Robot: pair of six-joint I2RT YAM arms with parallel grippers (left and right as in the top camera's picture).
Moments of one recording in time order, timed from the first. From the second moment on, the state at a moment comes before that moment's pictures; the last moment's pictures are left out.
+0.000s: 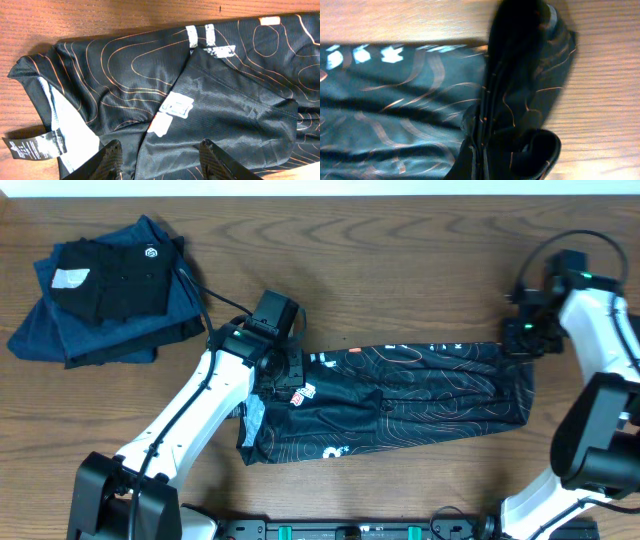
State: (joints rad) left arm -0.42 1.54 1.09 -0.87 0.10 -0.46; right arm -0.19 1.86 1.38 -1.06 -0.06 -0.17
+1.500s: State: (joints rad) left arm -0.42 1.54 1.09 -0.88 0.10 -0.46; right arm 0.31 1.86 1.38 -1.23 -0.12 0.05
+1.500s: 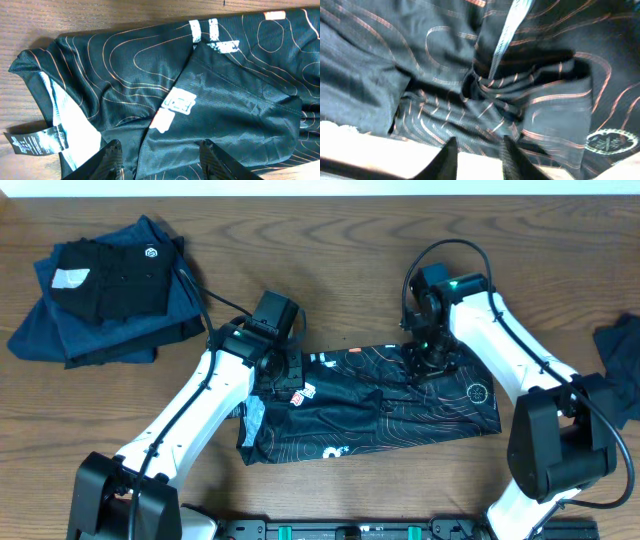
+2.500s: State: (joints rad) left arm -0.42 1.54 1.09 -0.88 0.10 -0.46; right arm 0.24 1.86 1.16 -0.96 0.11 0.18
